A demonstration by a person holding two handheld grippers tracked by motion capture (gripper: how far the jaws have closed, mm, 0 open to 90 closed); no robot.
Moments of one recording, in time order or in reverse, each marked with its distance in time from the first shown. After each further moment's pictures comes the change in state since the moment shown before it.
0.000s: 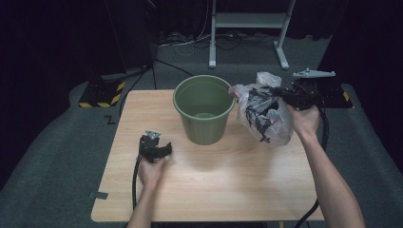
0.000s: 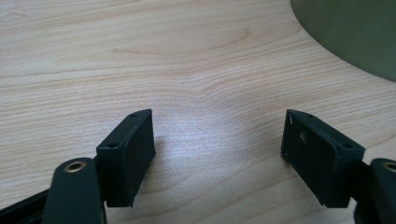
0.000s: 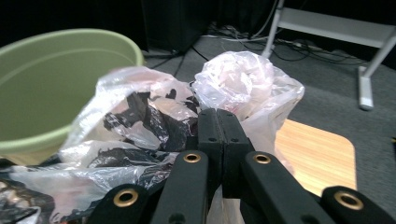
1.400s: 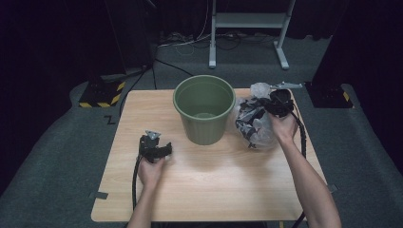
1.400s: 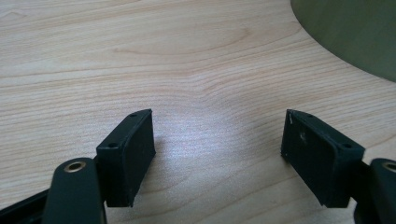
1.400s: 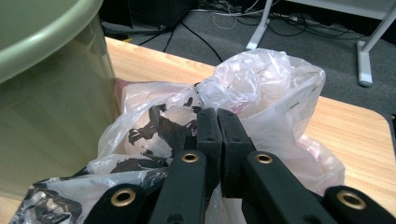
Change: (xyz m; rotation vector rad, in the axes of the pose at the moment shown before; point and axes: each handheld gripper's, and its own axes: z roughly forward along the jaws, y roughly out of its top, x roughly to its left) left arm 0.000 0.000 0.000 -0.001 0.000 -0.001; right arm 0.009 -0.042 0.084 0.081 -0.042 0.012
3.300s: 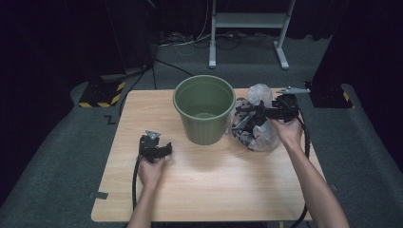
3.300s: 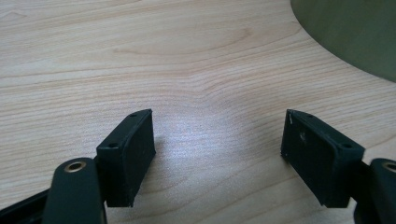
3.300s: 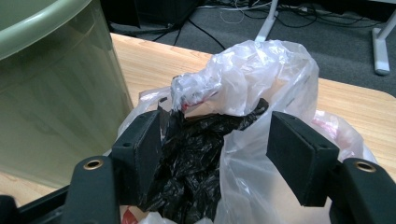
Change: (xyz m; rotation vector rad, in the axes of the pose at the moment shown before) left arm 0.000 0.000 0.000 0.000 0.000 0.000; right arm -0.012 -0.017 -0.013 0.003 0.044 0.049
